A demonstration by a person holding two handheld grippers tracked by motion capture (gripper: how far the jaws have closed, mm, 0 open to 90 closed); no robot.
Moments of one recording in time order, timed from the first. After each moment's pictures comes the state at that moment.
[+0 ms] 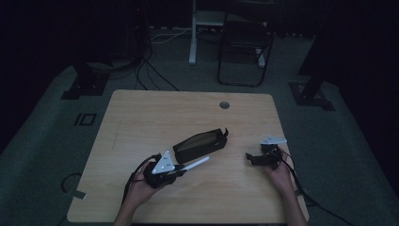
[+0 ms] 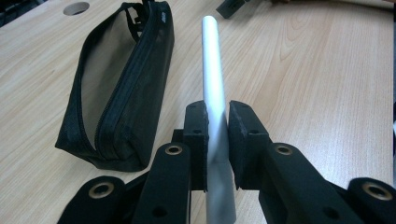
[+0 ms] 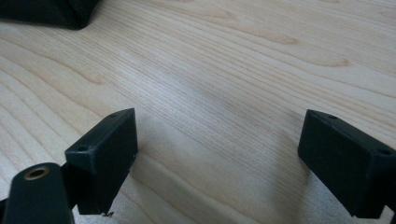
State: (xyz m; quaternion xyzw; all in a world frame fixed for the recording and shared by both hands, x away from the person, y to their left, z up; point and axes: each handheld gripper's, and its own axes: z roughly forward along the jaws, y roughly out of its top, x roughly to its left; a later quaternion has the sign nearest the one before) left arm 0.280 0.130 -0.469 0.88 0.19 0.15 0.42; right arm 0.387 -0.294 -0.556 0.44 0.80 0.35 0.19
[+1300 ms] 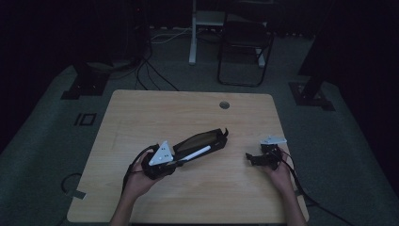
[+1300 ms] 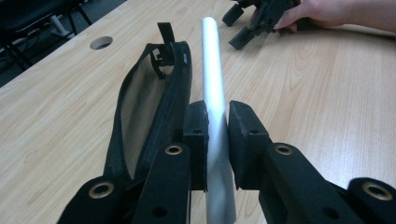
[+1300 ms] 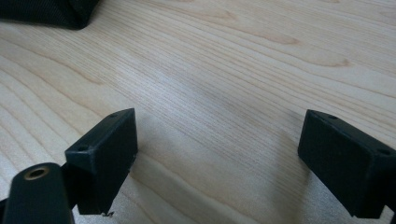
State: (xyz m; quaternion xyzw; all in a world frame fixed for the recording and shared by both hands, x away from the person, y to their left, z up) left arm 0.292 0.132 -0.436 0.86 0.18 0.17 0.44; right arm 0.387 -0.294 -0.556 0.44 0.80 0.35 0.19
